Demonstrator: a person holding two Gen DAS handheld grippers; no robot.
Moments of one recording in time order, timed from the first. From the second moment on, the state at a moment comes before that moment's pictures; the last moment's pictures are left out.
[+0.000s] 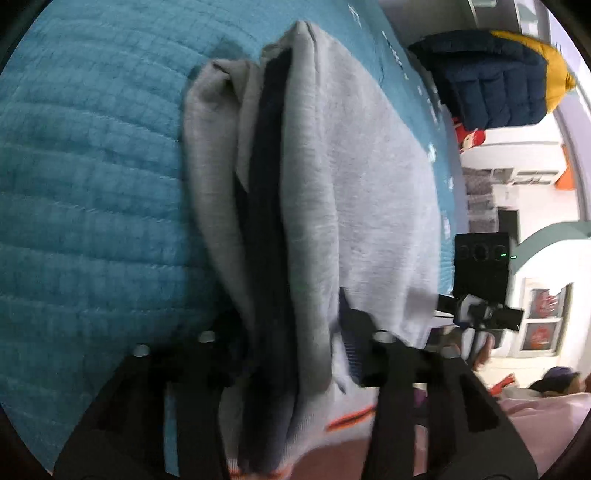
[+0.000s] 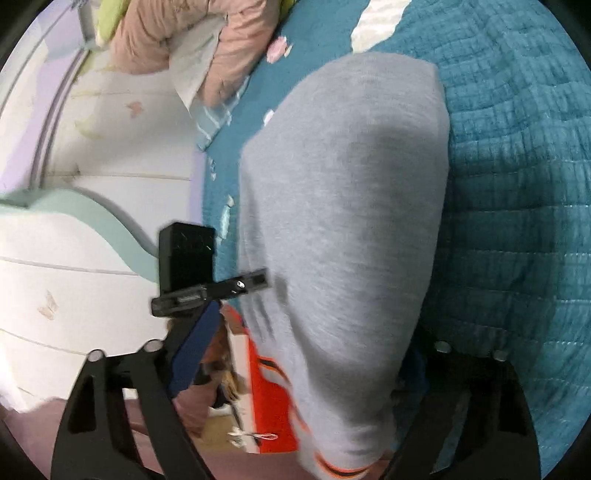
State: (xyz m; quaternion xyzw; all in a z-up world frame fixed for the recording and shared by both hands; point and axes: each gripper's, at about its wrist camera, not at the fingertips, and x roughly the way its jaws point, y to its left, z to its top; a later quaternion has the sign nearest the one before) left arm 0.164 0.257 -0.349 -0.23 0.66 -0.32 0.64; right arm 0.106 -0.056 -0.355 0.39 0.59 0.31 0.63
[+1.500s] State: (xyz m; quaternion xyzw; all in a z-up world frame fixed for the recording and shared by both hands) left arm 0.228 0.210 -0.193 -0.05 0.55 -0.19 0.81; right arm 0.176 0.026 -0.219 0.15 0.50 0.21 0.83
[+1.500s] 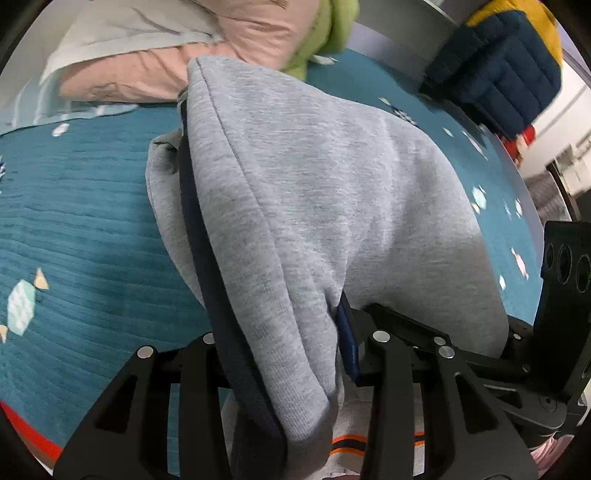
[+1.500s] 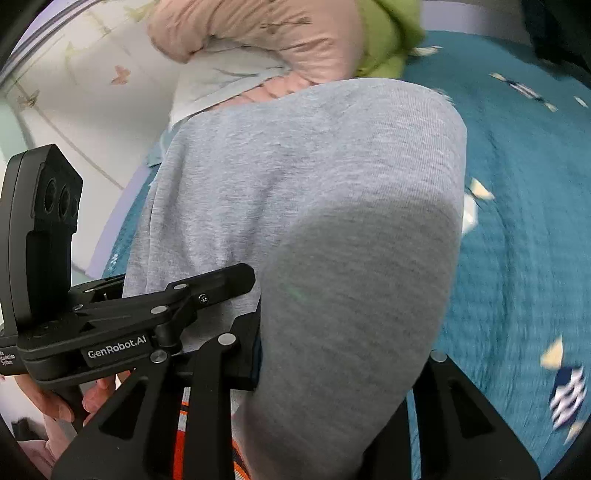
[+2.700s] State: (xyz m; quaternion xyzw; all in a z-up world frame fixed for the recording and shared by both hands) left arm 0.387 0.445 -0.295 -0.07 0.61 -0.16 0.77; right arm 0.333 0.257 -0.309 0.16 0.56 0.21 0.79
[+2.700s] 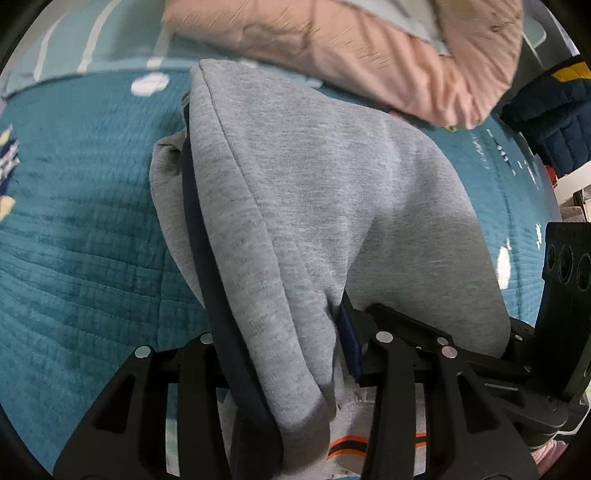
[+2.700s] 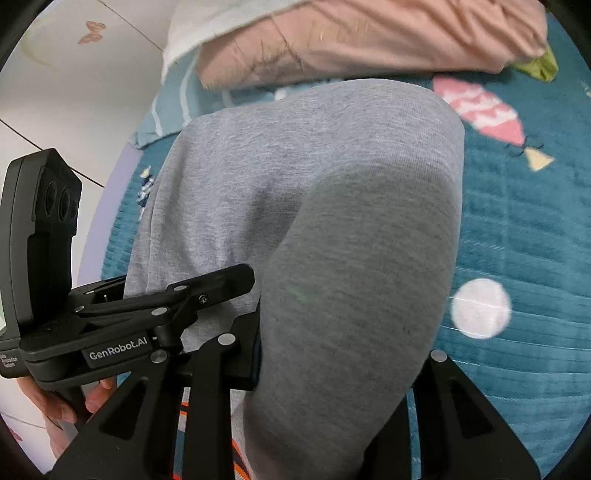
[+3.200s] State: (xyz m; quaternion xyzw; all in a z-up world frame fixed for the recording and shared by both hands) left arm 0.366 0.448 -0.264 -0.01 0.58 -0.12 0.81; right arm 0.304 0.214 -0.276 0.14 0.52 0.16 0.83
